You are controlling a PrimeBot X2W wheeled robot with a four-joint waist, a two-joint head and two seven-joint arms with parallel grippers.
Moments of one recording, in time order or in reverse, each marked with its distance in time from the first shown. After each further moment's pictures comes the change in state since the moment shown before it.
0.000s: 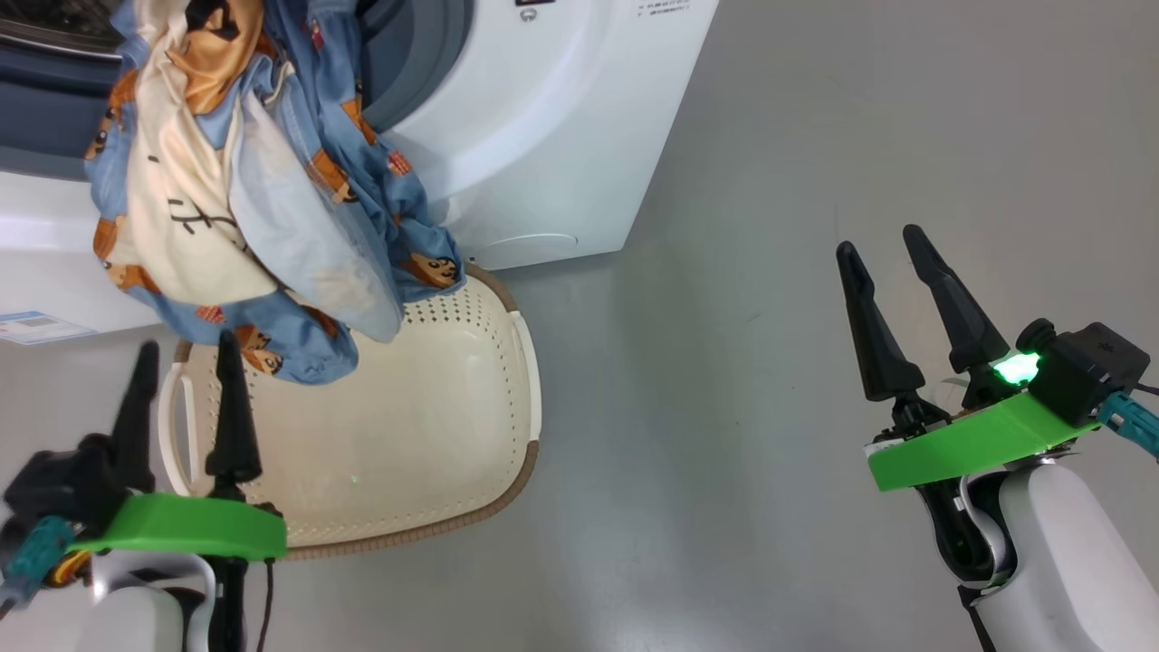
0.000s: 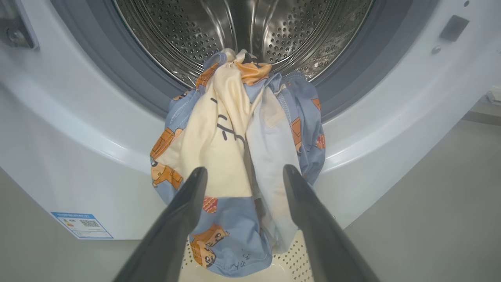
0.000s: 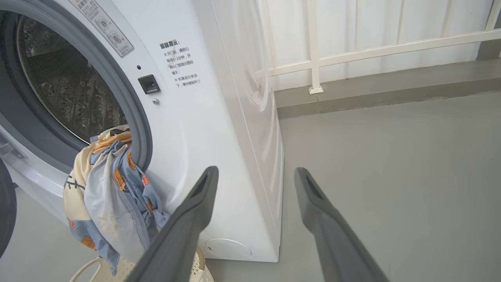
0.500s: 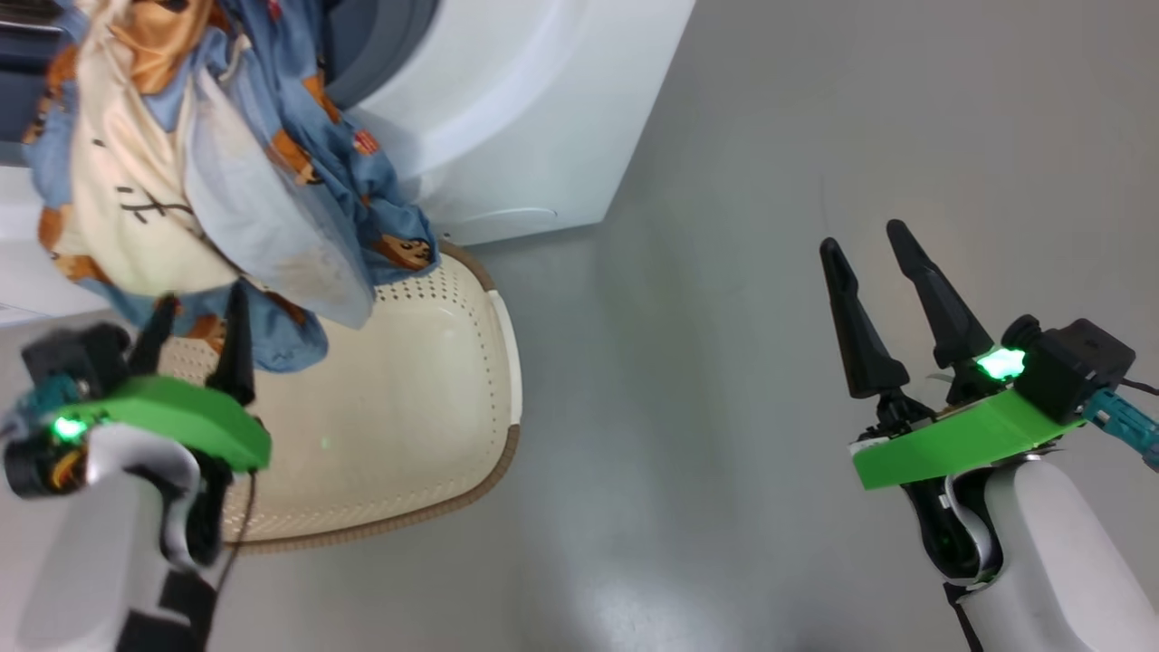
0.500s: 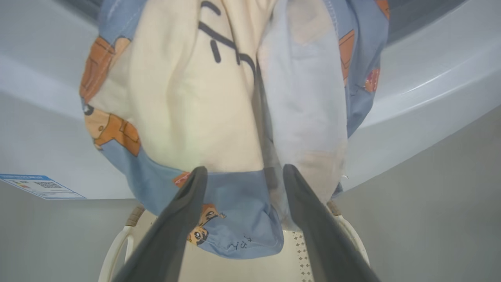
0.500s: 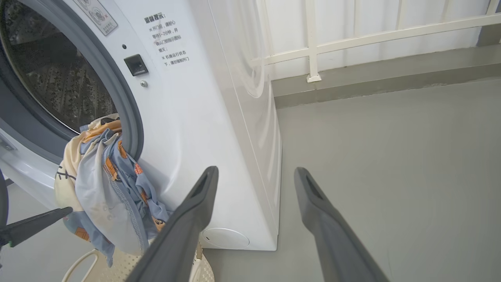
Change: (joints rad) left arm -0.284 0.072 -0.105 0.403 -0.119 -0.034 0.105; right arm -0.007 0.012 0.015 -0.007 -0.001 0.000 0.000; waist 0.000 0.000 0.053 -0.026
